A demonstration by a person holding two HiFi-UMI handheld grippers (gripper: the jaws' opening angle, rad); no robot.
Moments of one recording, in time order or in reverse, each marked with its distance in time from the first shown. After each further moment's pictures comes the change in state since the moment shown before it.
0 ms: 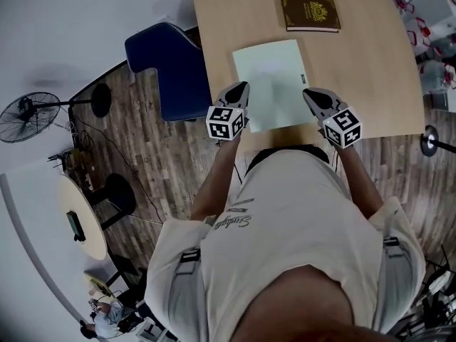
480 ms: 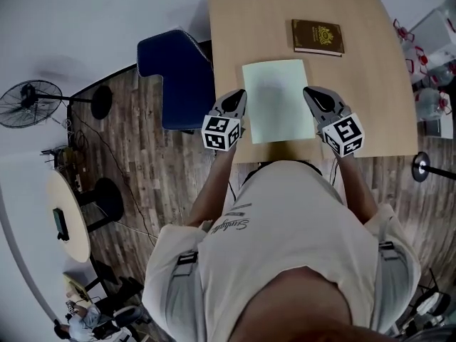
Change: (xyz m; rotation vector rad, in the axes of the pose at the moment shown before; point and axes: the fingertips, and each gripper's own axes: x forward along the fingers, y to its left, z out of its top) left arm -0.043 0.007 0.047 0.039 -0.129 0.043; right arm -0.006 0.020 0.101 -0.258 -0.159 -0.035
